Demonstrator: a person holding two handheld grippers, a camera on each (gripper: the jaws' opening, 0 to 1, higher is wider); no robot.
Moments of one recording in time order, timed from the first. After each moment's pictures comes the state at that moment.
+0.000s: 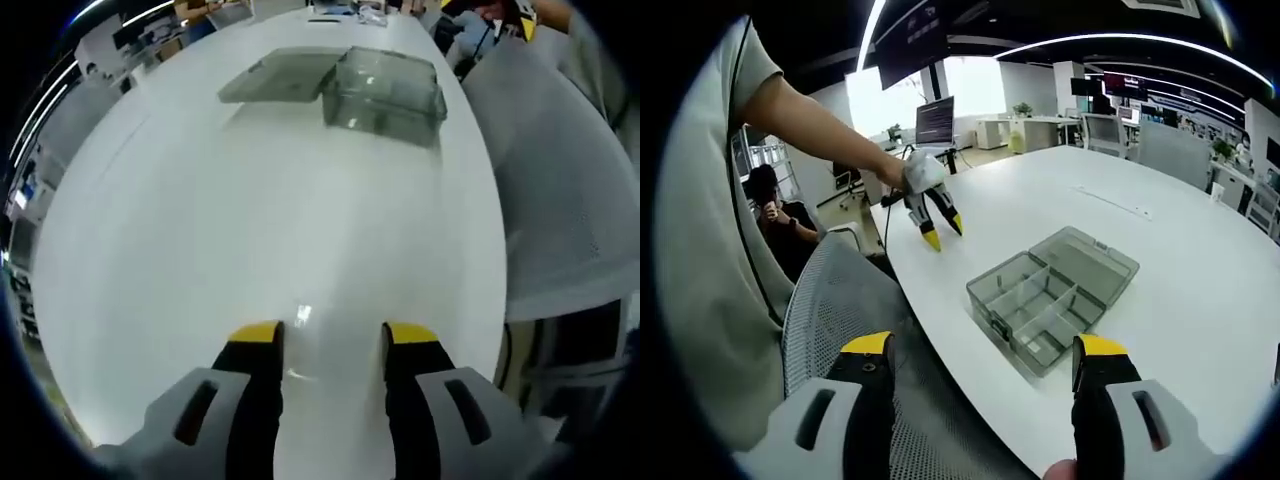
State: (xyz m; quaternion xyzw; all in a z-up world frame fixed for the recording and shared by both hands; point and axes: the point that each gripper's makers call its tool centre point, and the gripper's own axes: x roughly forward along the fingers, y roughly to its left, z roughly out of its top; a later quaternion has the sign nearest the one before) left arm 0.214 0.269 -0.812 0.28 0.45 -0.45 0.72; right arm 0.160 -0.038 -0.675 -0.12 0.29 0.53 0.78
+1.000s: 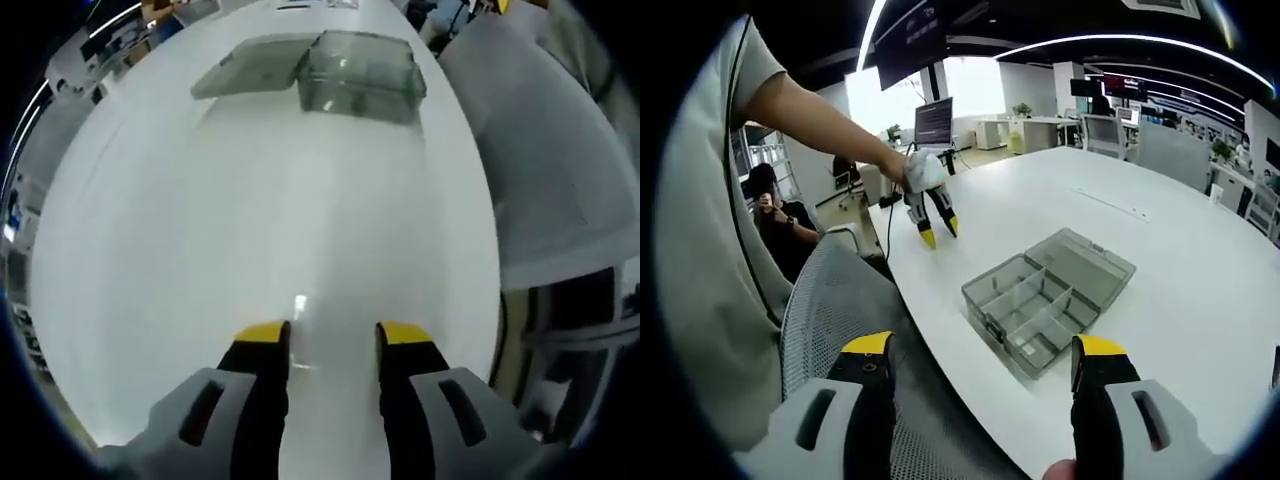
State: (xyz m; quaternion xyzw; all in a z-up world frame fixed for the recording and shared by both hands) left arm 0.206 0.268 -0.804 0.32 0.46 -0.48 0.67; right arm 0.167 -0.039 -0.671 -0.12 0.29 0.53 0.79
